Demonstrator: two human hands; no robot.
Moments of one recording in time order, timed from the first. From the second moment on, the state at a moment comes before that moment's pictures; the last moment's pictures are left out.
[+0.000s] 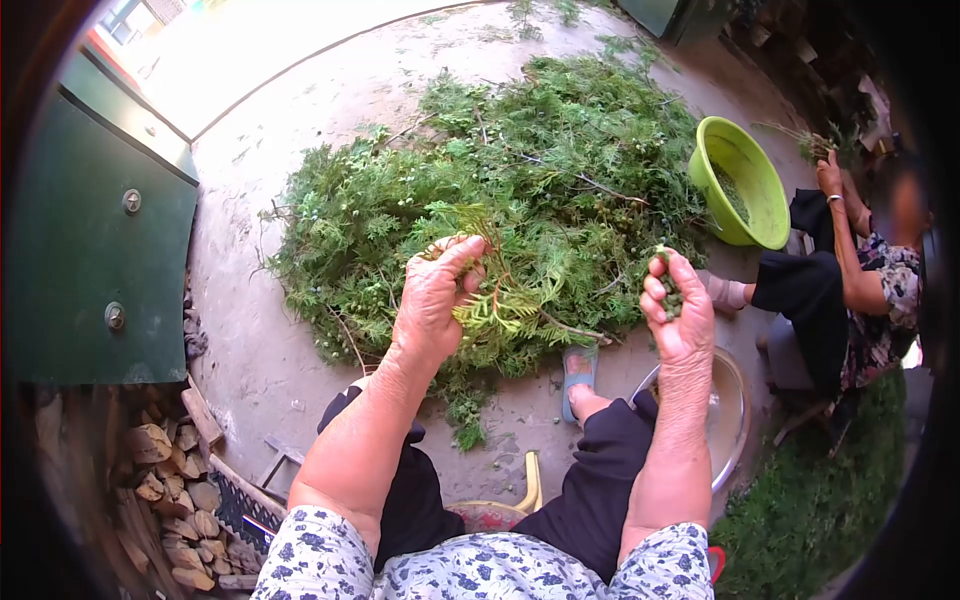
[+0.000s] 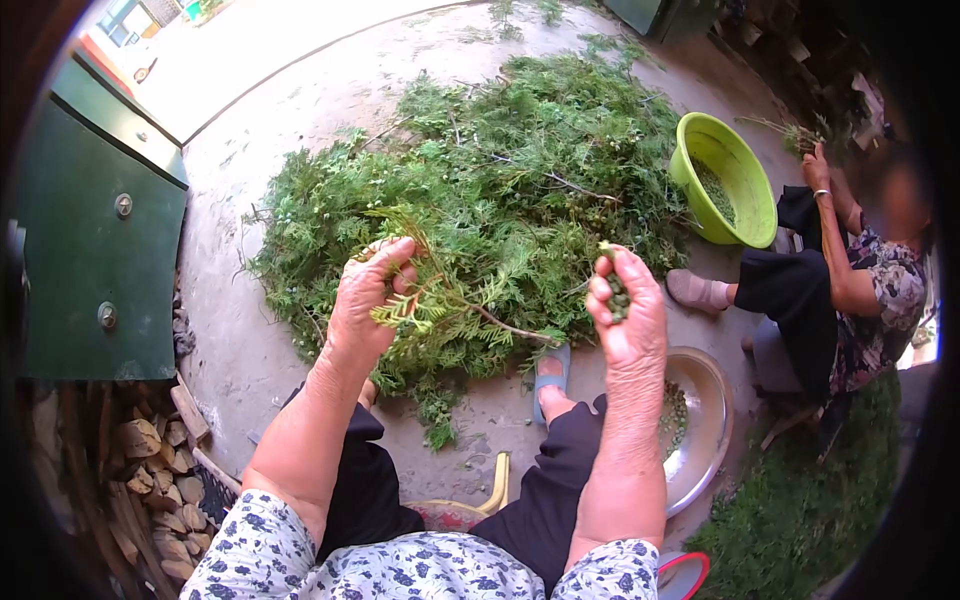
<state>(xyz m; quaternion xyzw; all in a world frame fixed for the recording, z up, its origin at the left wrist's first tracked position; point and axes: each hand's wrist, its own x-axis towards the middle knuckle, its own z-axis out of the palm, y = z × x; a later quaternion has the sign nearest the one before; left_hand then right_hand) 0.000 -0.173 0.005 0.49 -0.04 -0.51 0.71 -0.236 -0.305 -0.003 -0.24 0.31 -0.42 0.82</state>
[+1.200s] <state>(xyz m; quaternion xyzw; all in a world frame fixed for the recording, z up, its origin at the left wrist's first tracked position) -0.054 -0.076 0.003 0.38 0.10 -0.61 0.69 -0.427 -0.196 0.002 -0.64 0.62 -0.44 -0.01</state>
